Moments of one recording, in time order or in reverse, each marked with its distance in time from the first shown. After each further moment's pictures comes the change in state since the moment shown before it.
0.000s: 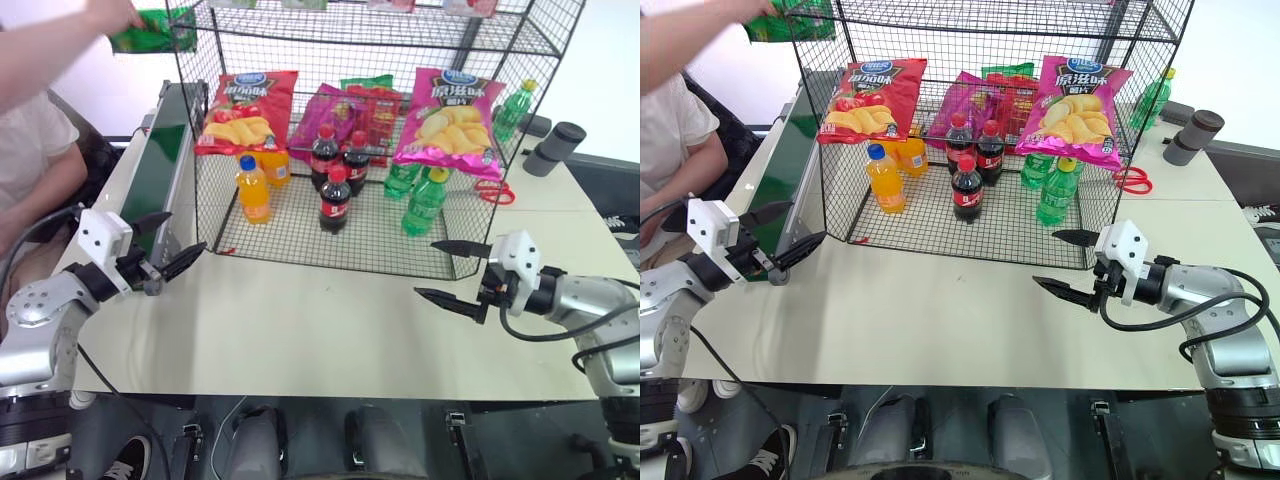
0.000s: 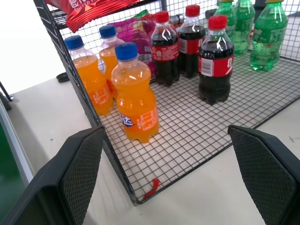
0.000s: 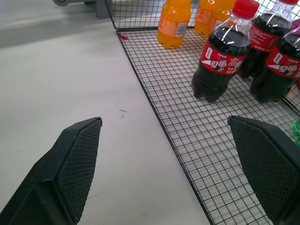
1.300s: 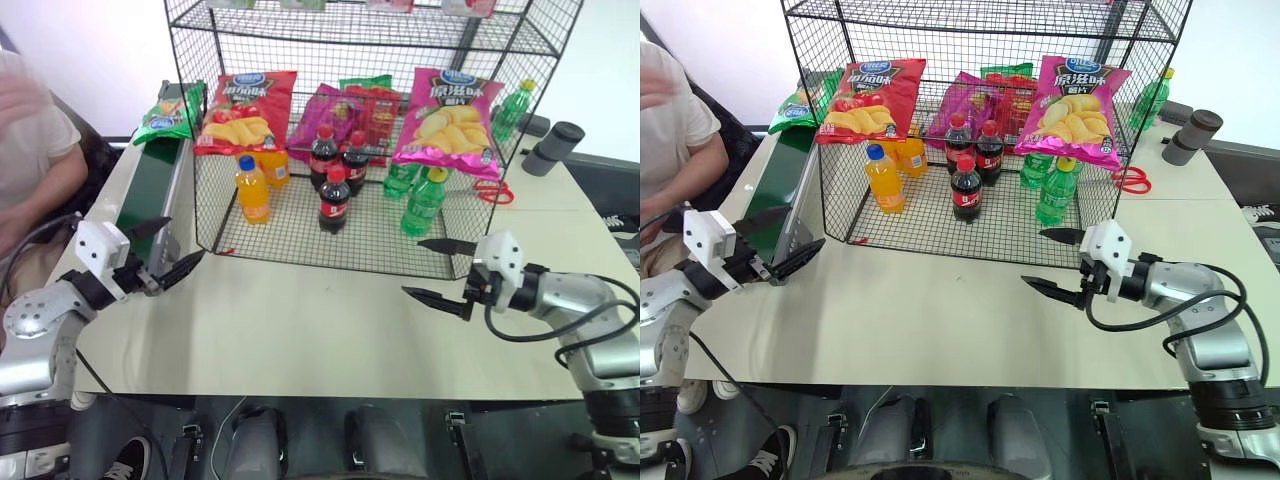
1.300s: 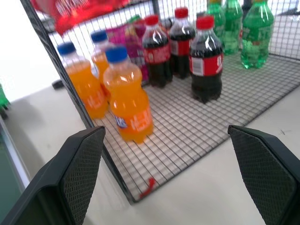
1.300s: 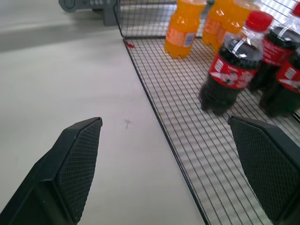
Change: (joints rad) left arm 0.041 -0.022 0.023 0.014 -0.002 -0.116 -0.023; right arm -0.052 0.069 0.072 0.021 -0.020 -0.023 -0.020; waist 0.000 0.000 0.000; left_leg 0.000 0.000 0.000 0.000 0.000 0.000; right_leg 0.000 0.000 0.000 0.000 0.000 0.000
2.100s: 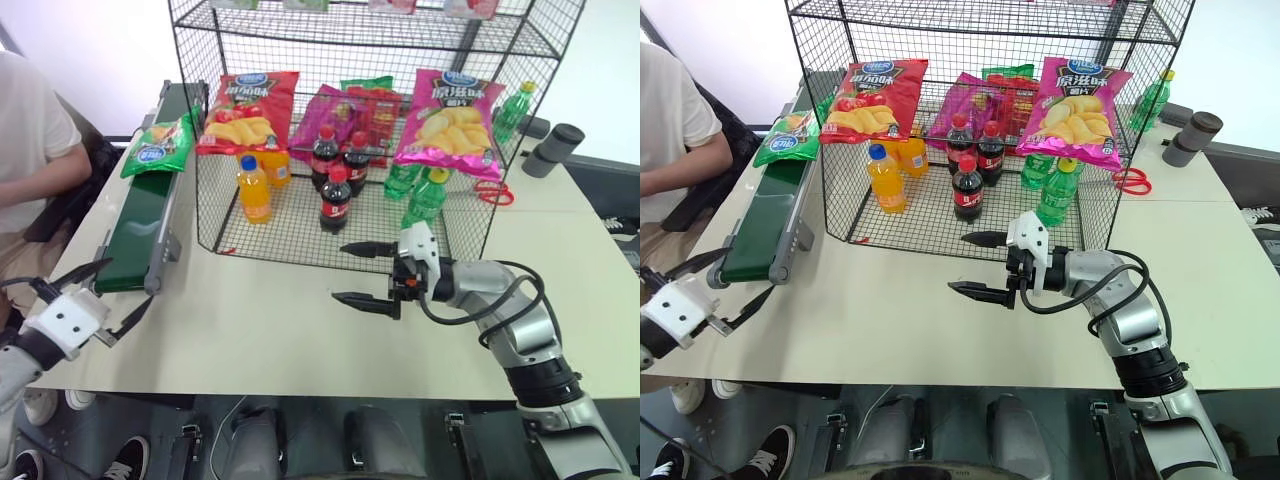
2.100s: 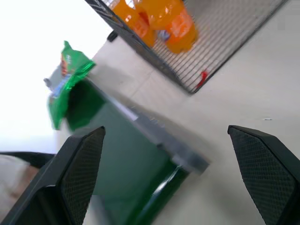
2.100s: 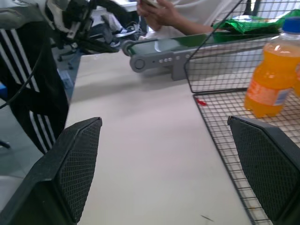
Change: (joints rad) left arm 0.432 0.121 0.187 0.000 0.504 -0.516 0.264; right arm -0.203 0.216 0.224 0.008 0.052 0.165 0.032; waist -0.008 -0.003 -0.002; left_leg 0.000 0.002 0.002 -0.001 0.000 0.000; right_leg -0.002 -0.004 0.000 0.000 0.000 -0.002
